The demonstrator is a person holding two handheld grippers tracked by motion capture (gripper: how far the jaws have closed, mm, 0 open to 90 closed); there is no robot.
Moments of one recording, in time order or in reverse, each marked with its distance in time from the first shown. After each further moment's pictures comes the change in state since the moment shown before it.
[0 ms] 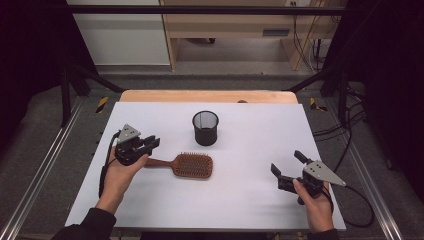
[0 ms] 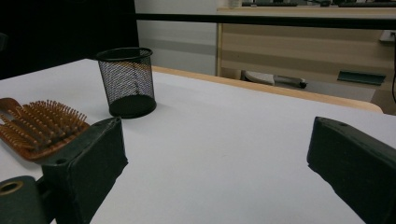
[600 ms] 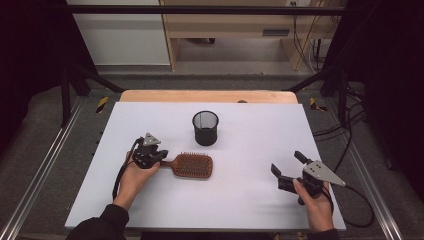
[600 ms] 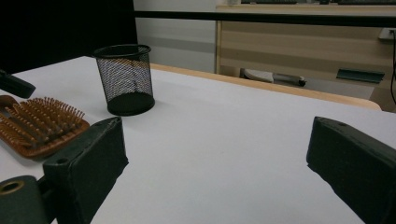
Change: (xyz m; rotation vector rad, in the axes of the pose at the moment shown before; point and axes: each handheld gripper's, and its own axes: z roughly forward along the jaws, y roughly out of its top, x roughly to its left) left arm -0.004 -0.031 0.056 0.256 -0.008 0.054; right arm -0.001 -0.002 0.001 0.011 -0.002 -0.005
